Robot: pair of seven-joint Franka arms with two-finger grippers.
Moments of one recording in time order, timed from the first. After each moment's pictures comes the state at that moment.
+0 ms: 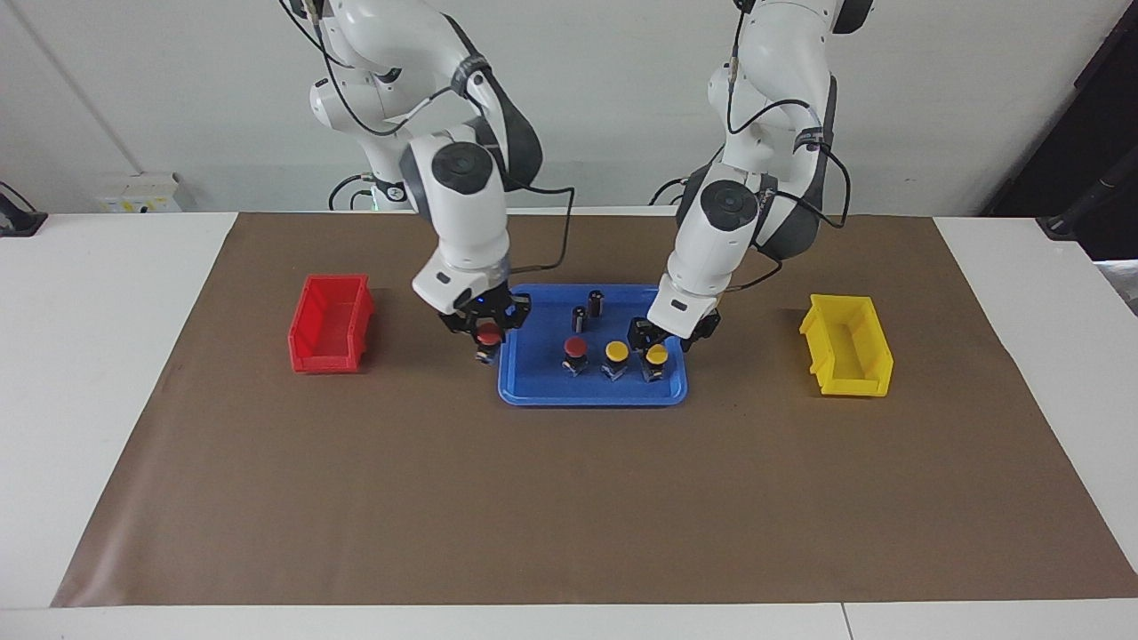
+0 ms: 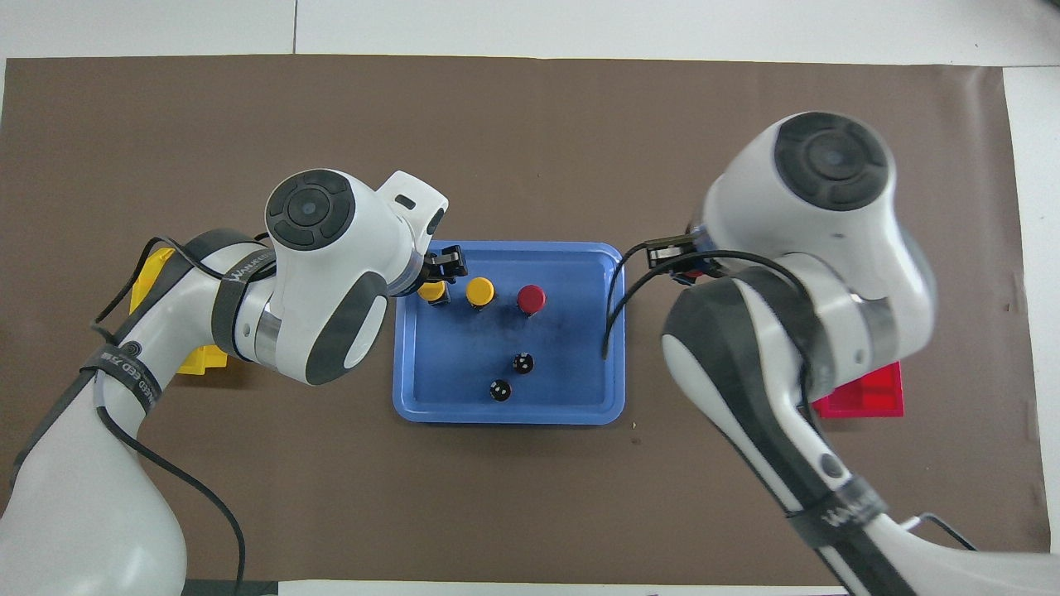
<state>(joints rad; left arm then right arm) -0.52 0.25 -0.02 -1.91 -0.09 2.18 -0.62 0.33 0.09 -0.03 -1.81 -0.01 1.89 0.21</state>
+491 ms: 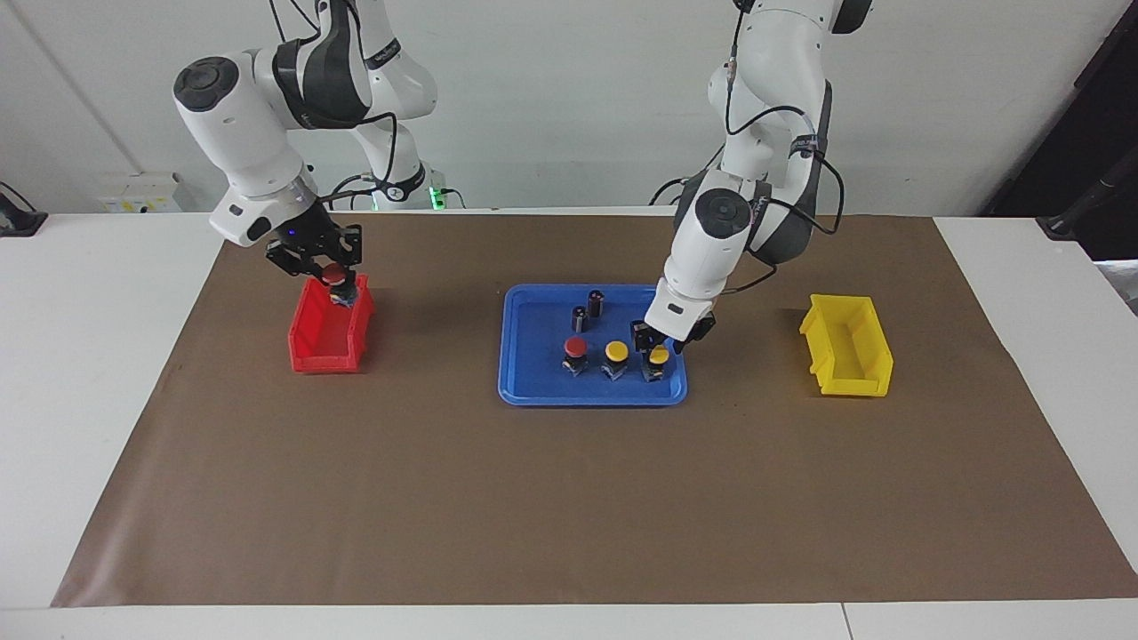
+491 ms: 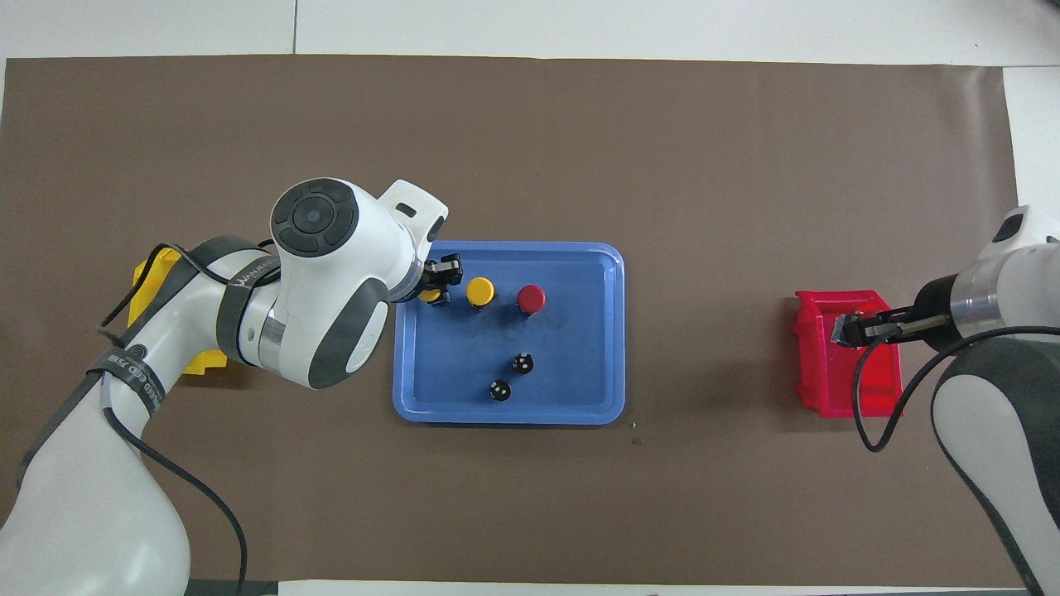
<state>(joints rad) -0.52 0.25 -0.02 -1.93 -0.09 2.19 -0.62 0.00 -0.24 -0.04 -2.23 0.07 1.95 -0.23</state>
